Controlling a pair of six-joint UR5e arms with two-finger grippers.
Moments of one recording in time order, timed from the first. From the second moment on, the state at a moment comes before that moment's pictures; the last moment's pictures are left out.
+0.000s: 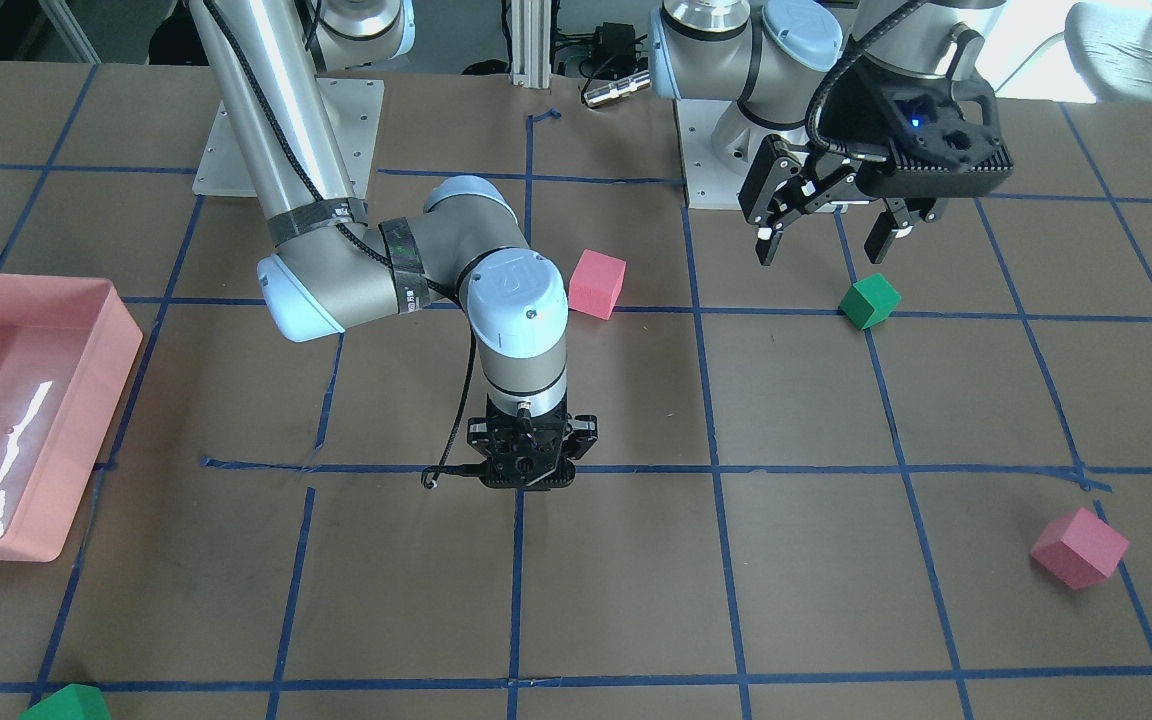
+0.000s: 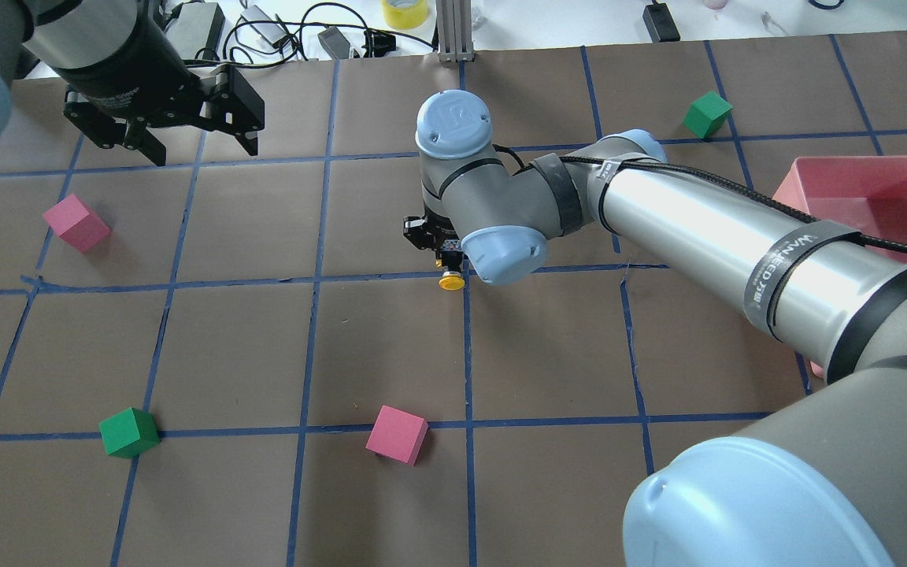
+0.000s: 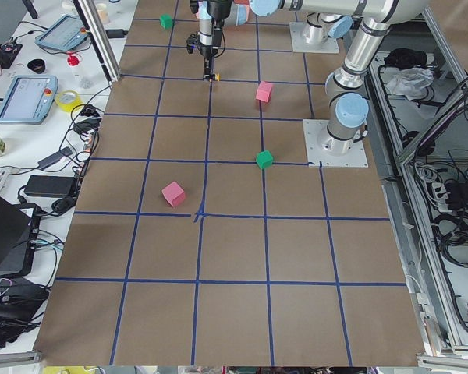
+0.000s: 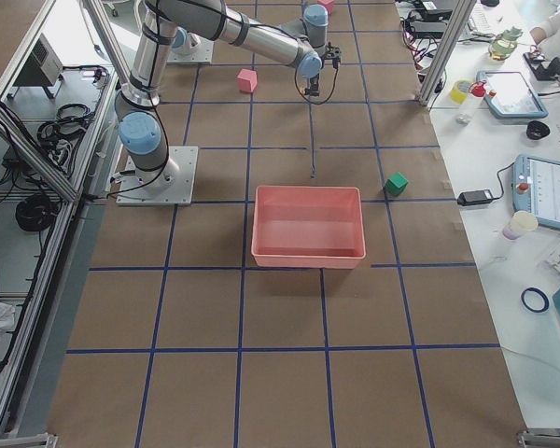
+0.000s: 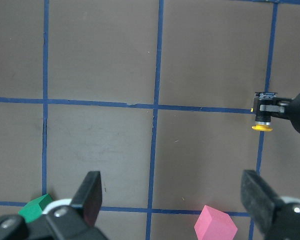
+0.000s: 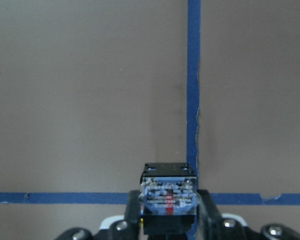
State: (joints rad) left arm -1.58 -1.54 -1.55 -1.48 1.57 -0.08; right arm 1.97 -1.02 1.61 -2.26 -1.54 0.40
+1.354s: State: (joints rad) left arm -1.58 -1.54 -1.56 -1.48 1.57 -0.08; right arm 1.97 -1.06 1.69 -2.28 -1.49 0.33
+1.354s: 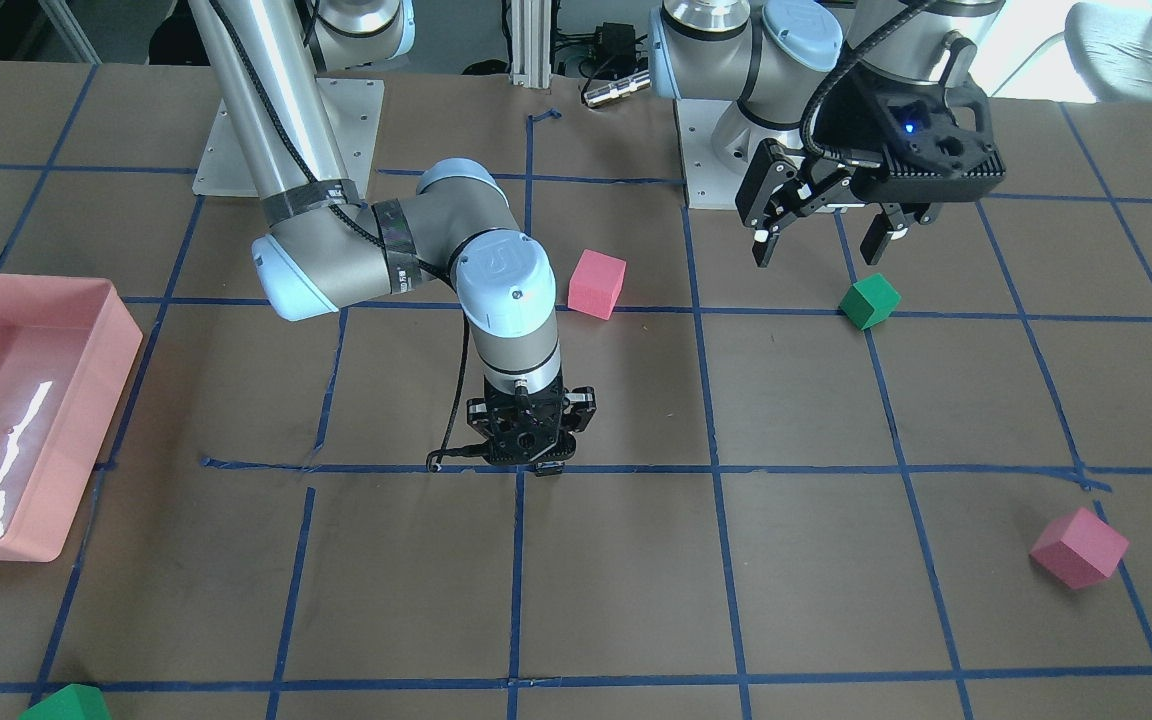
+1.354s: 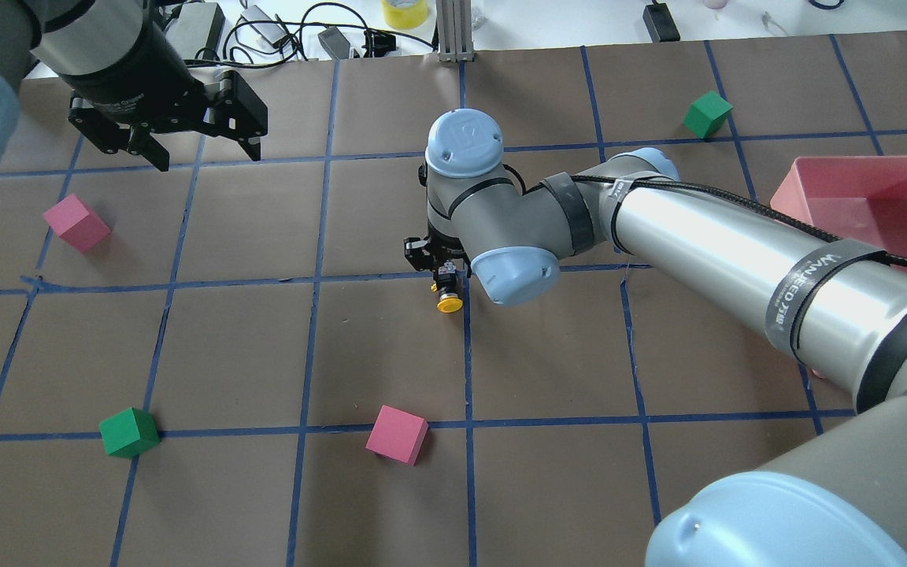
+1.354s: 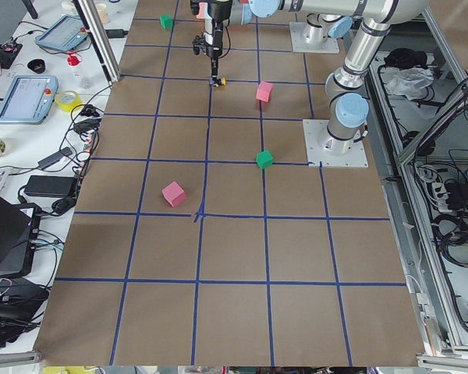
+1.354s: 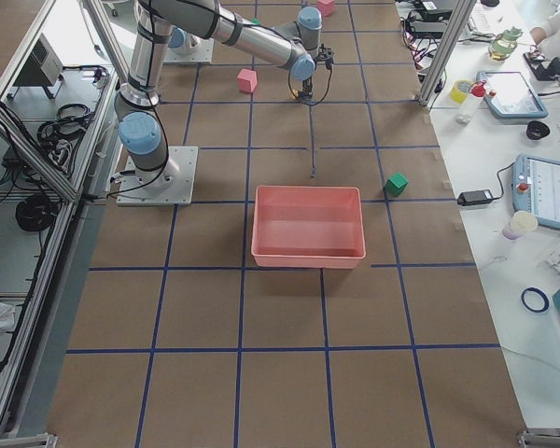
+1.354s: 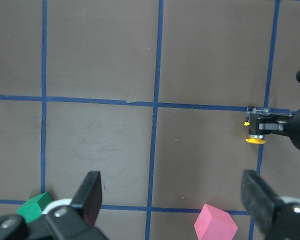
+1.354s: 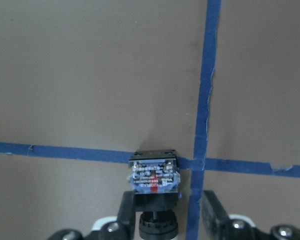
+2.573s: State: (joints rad) left arm -1.64 -1.51 -1.65 -1.32 1.57 -0.25; right arm 1.67 -1.53 1.47 -1.52 -1.58 0.04
